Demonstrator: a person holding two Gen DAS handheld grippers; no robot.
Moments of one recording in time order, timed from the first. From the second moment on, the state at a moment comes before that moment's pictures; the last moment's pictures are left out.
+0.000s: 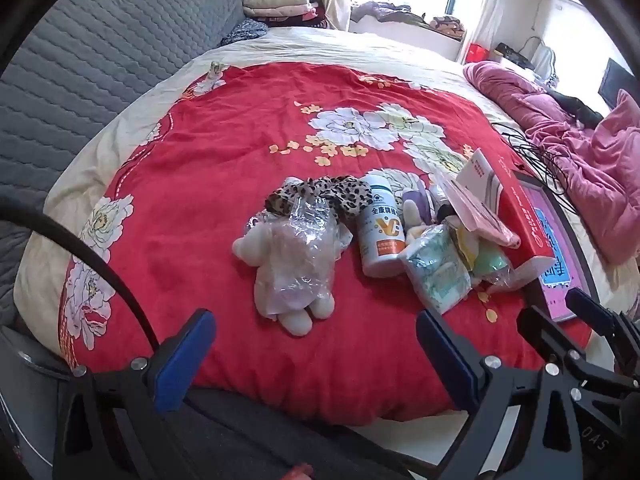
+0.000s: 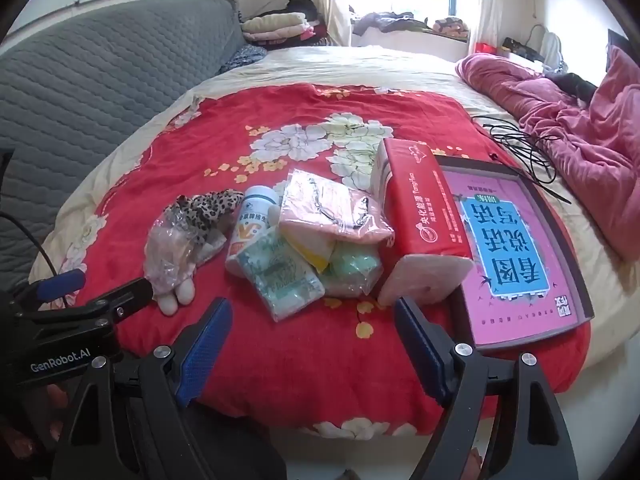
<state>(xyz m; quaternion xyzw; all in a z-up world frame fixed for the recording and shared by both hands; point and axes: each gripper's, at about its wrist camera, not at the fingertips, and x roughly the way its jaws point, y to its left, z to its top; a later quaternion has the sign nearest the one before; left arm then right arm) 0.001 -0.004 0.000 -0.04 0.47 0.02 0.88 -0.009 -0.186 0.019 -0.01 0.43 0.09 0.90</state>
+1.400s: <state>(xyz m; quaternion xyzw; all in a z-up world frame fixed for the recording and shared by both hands) -0.010 -0.003 0.006 -0.06 0.46 0.02 0.88 -0.016 -0.190 0.023 -0.02 0.42 0.08 0.90</state>
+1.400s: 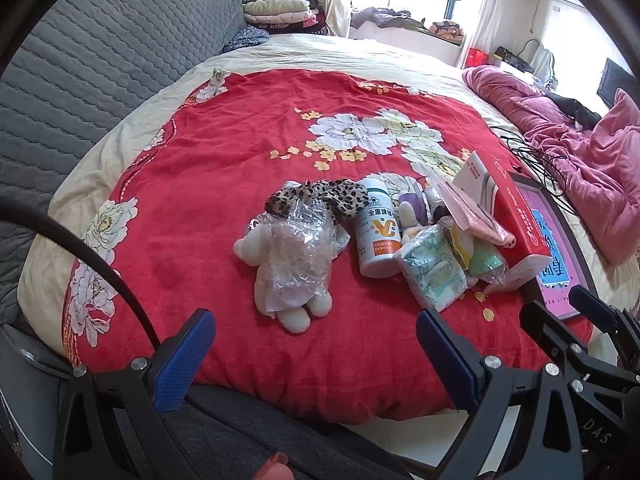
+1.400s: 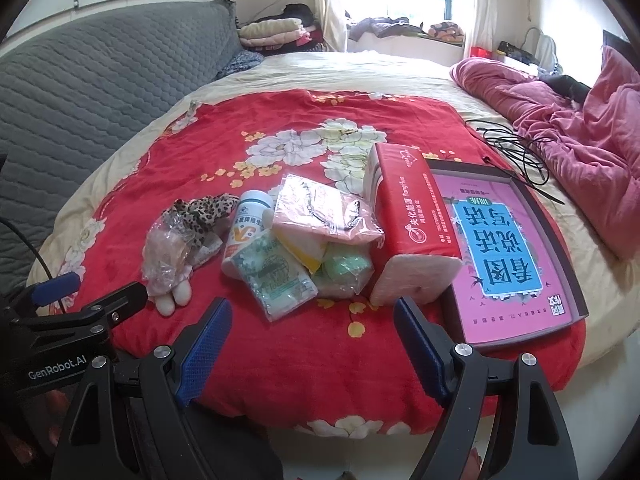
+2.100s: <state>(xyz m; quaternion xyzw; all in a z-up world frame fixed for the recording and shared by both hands) -0.011 0.000 0.006 -0.06 0.46 0.02 0.88 -0.016 -0.191 0.021 -0.02 0.42 0.08 0.90</state>
